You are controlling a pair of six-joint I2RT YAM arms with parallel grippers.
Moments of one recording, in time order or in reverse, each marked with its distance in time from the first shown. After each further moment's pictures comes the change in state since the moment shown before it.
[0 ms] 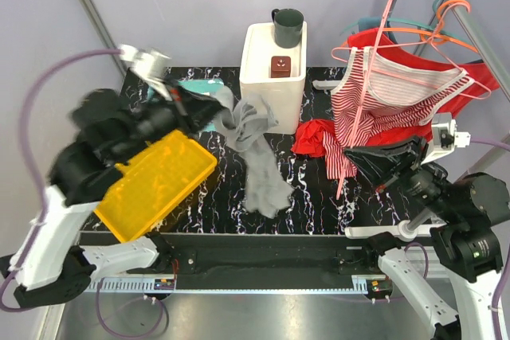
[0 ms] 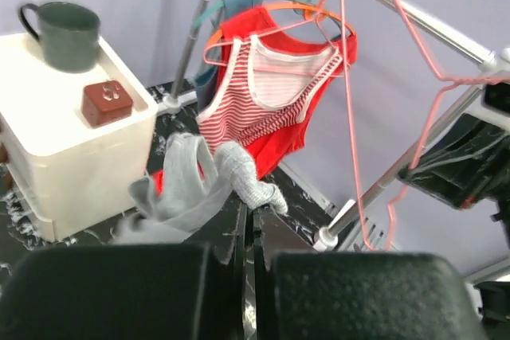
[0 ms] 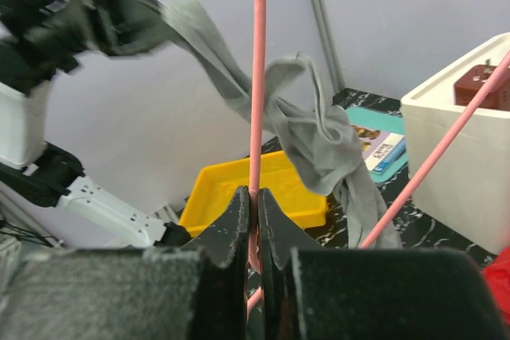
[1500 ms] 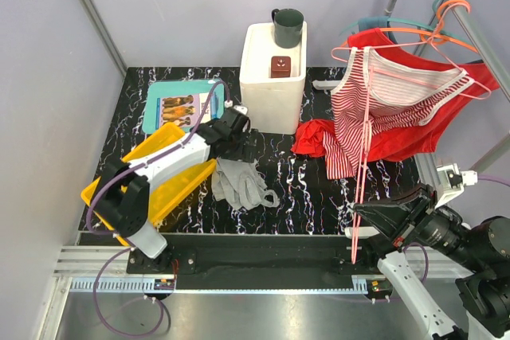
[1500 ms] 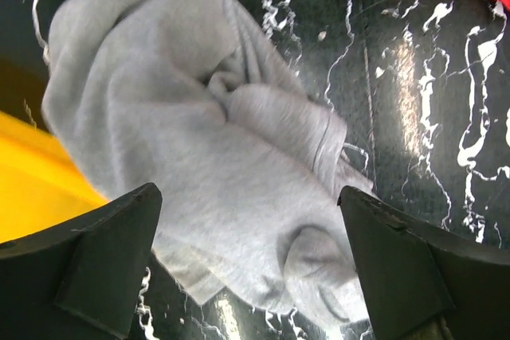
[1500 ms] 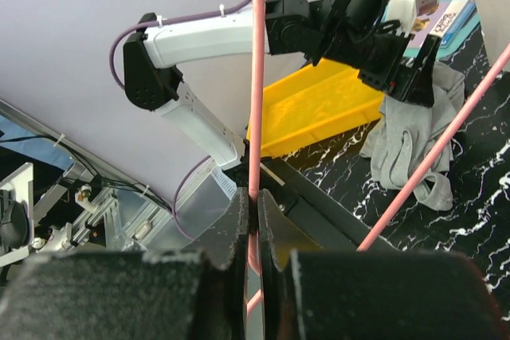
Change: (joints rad) left arm 0.125 0.525 -0.632 0.129 -0.252 -0.017; right arm 0.000 -0.181 0.114 -0.508 -0.069 0.167
